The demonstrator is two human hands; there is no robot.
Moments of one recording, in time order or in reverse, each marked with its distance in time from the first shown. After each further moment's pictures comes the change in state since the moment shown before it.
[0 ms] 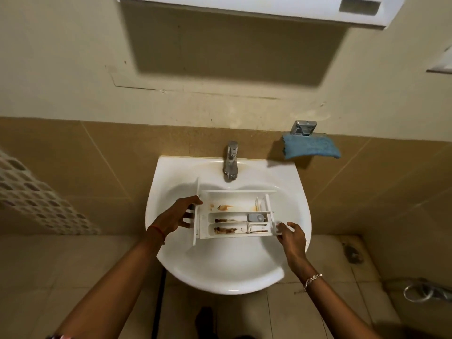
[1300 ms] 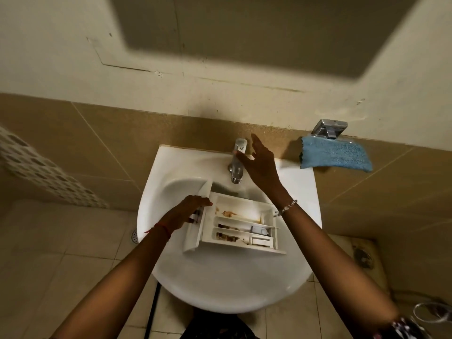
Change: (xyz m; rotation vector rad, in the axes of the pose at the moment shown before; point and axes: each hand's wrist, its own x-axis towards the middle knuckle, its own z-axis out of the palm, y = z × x) left_hand 0.048 -0.002 0.020 -0.006 0.022 -0.056; right_hand 0.052 -0.167 0.114 -0.396 -0.422 -0.773
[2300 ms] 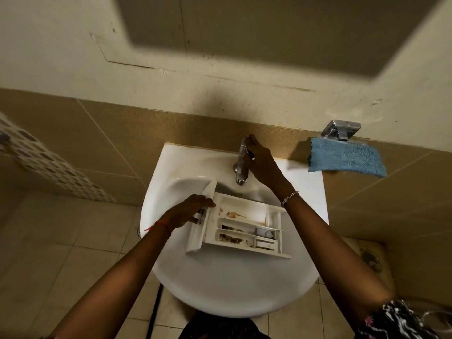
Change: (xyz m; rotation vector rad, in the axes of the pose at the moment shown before) left_hand 0.009 -0.002 -0.007 0.063 -0.017 -0.013; right_hand 0.039 0.042 0.016 -0.249 -0.208 -0.198
